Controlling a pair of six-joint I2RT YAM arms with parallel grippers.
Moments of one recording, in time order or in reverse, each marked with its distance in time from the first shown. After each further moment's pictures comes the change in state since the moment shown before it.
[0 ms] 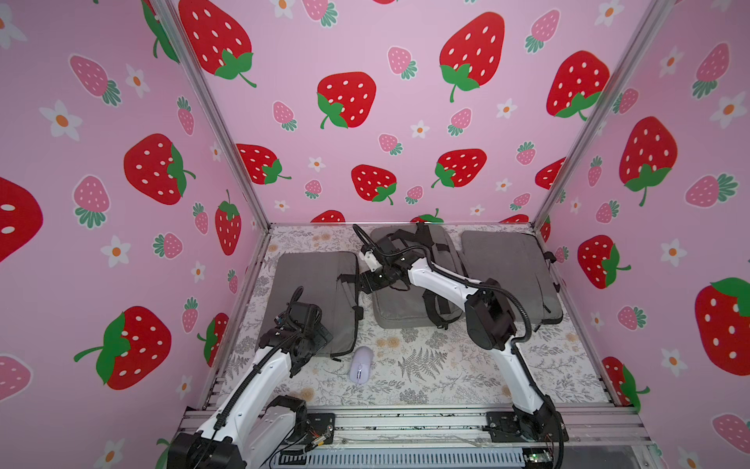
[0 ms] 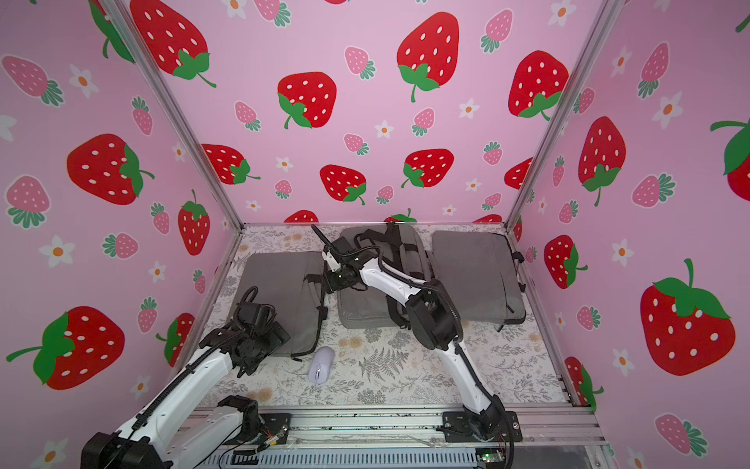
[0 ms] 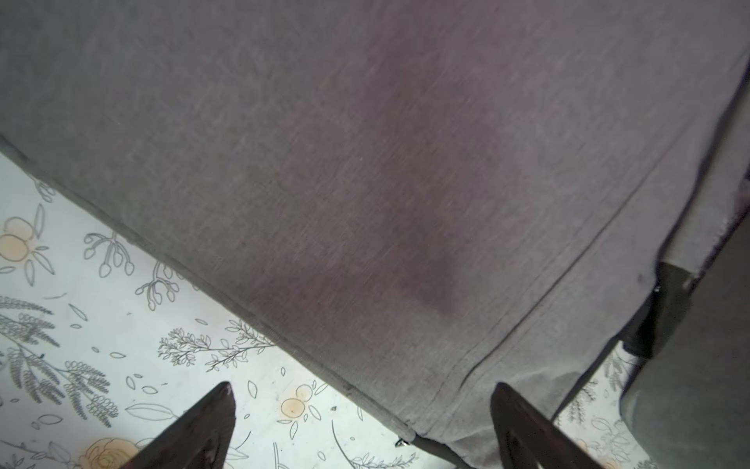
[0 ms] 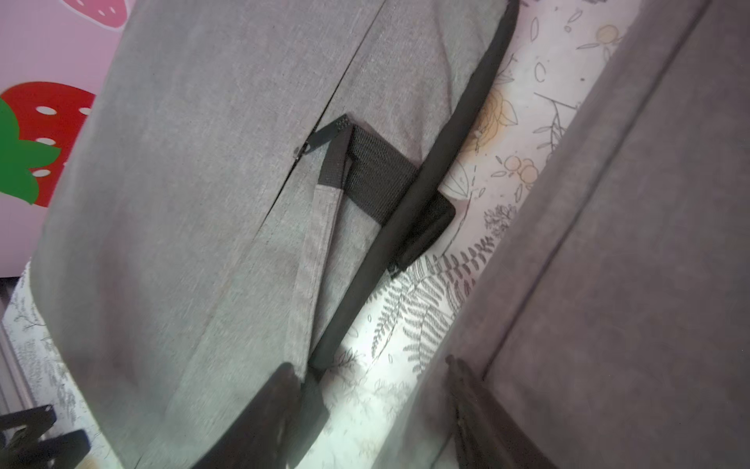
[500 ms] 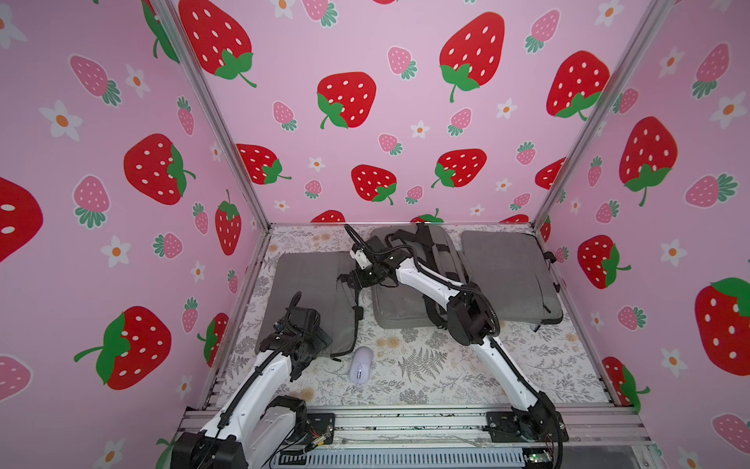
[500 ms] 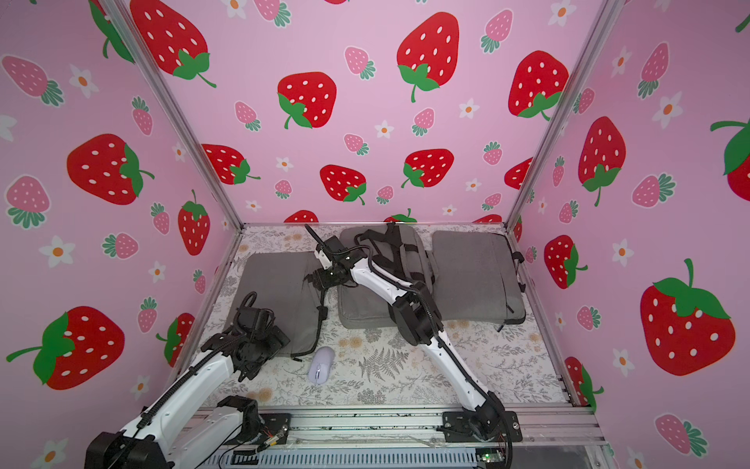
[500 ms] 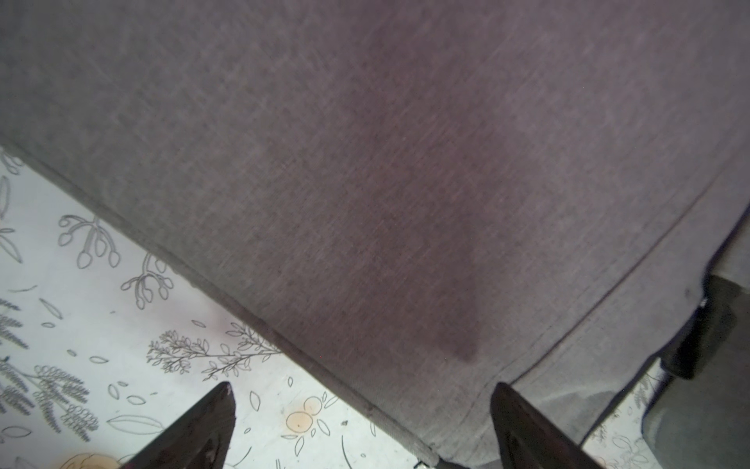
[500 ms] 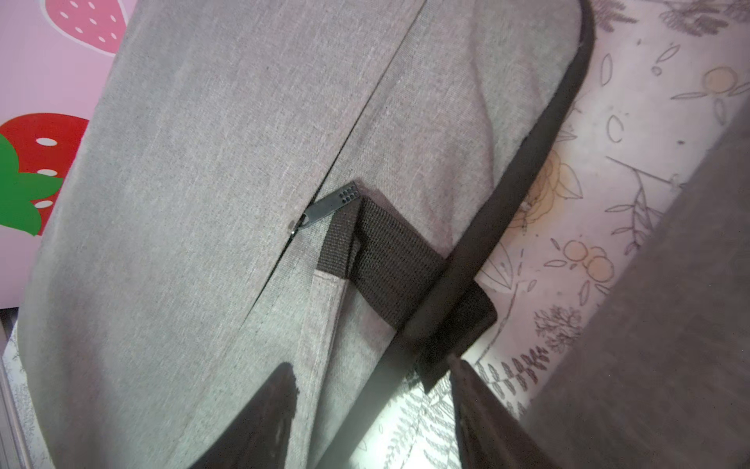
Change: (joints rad) left arm 0.033 0.011 -0.054 0.060 0.017 -0.010; right arm 0.003 0.219 0.272 -0.036 -0.051 0.035
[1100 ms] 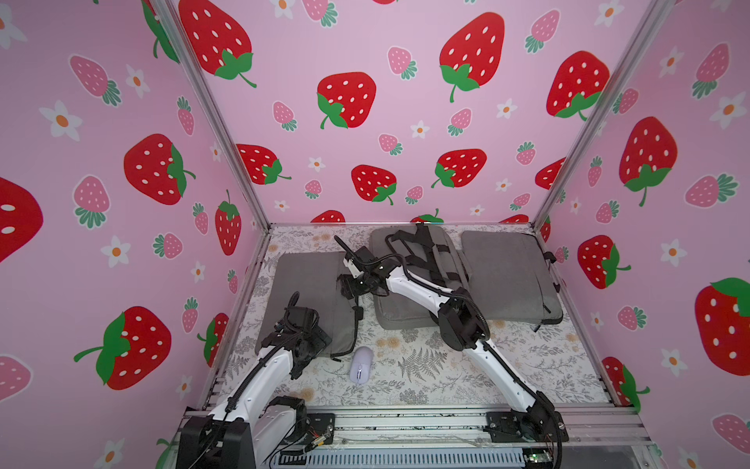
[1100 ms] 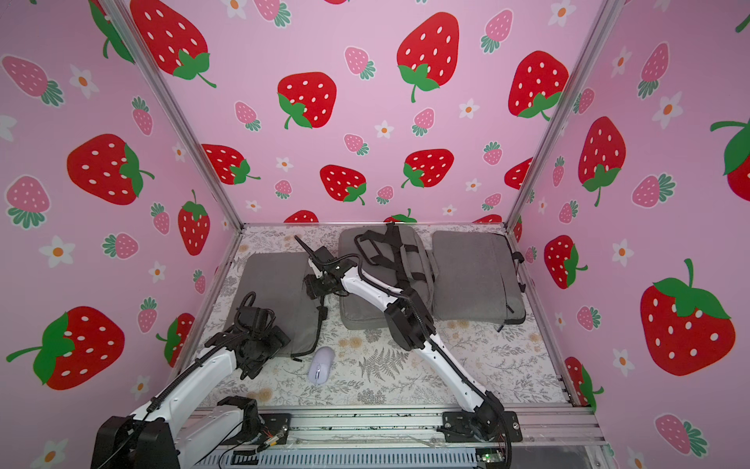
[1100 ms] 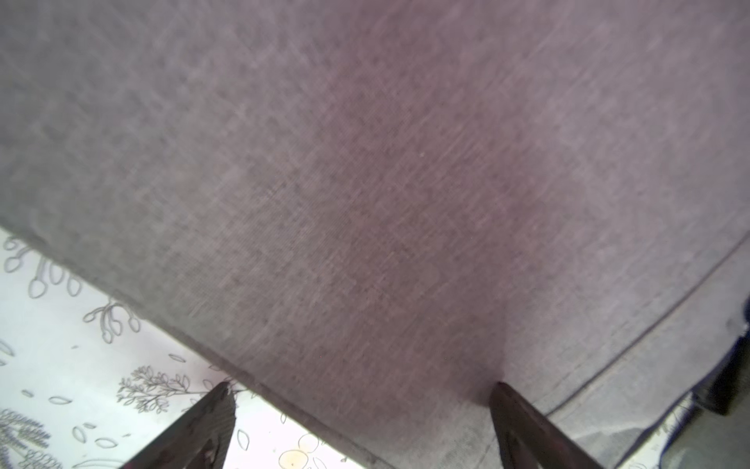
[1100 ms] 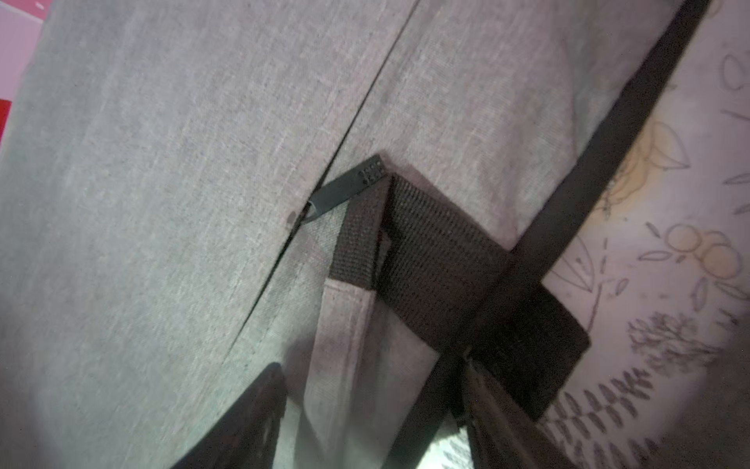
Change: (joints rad) left arm 0.046 0.052 -0.029 0.072 0.032 0.031; right arm 0.074 0.035 0.002 -0.002 0.119 0.055
